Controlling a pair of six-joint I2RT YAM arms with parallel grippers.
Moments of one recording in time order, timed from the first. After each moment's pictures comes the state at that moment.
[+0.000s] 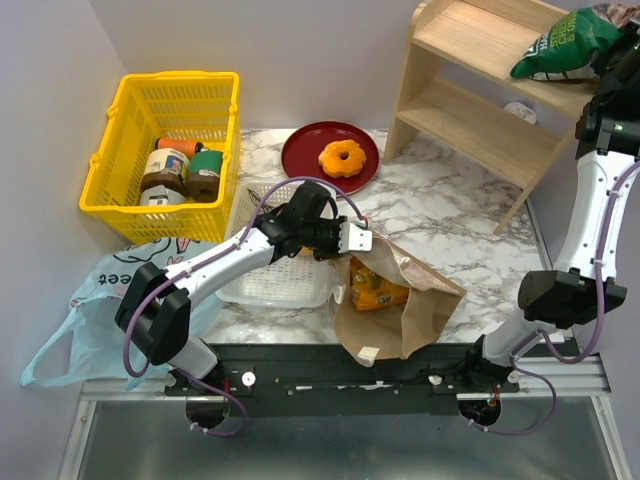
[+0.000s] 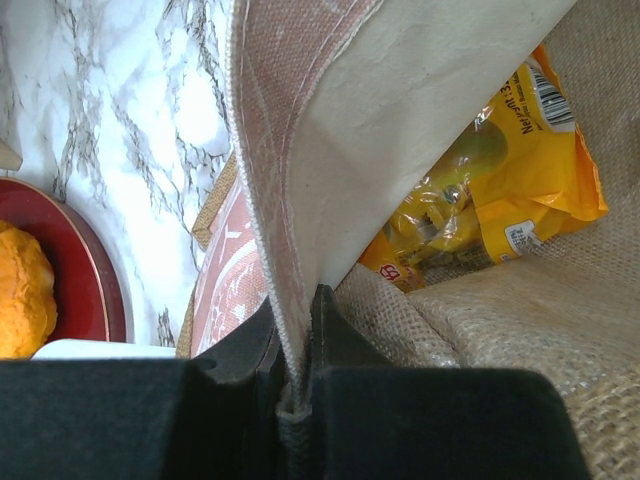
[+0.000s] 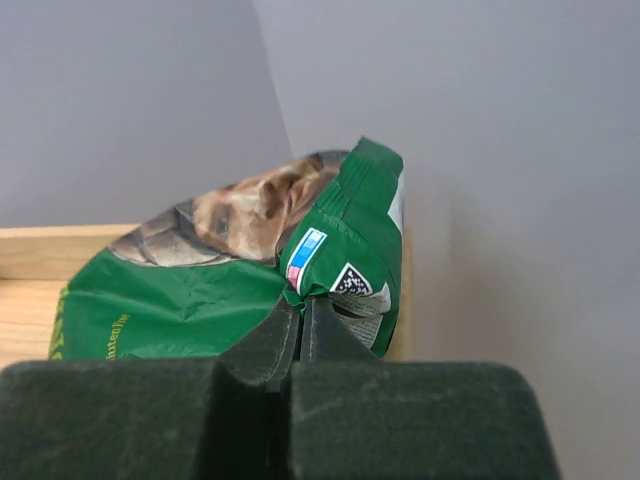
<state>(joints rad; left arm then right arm) -0.73 1.51 1.13 -0.34 0.52 0.82 -0.28 1.70 2.18 -0.26 0.23 0.11</state>
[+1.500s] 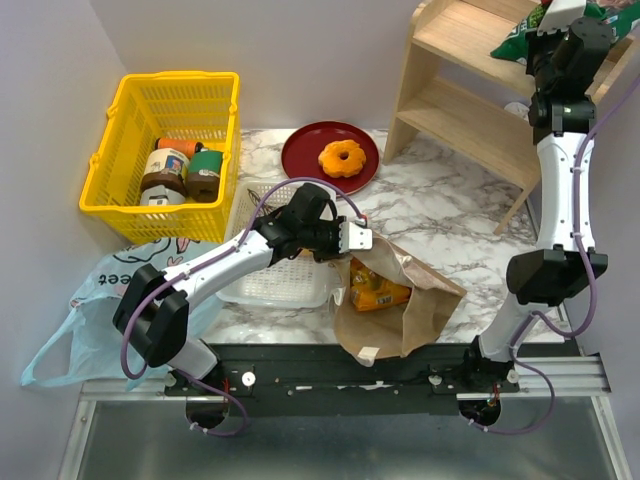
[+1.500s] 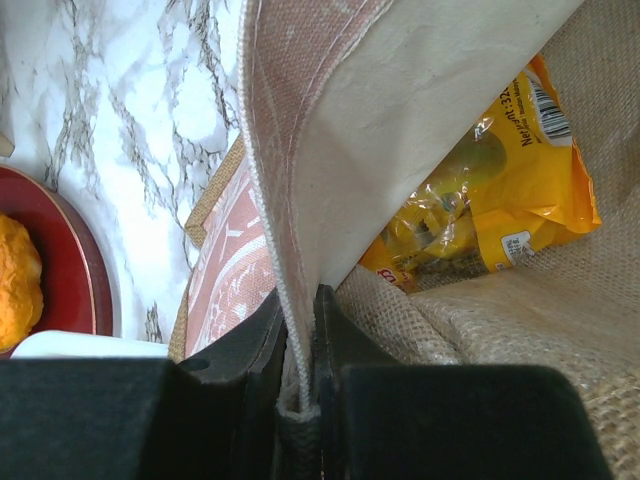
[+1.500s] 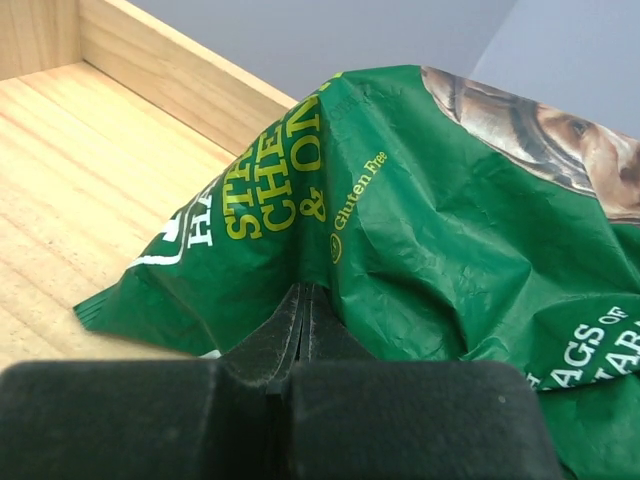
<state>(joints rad) -0.74 1.50 1.10 -0.31 0.50 0.76 -0.11 1.83 2.22 -0.32 0.08 -0.37</state>
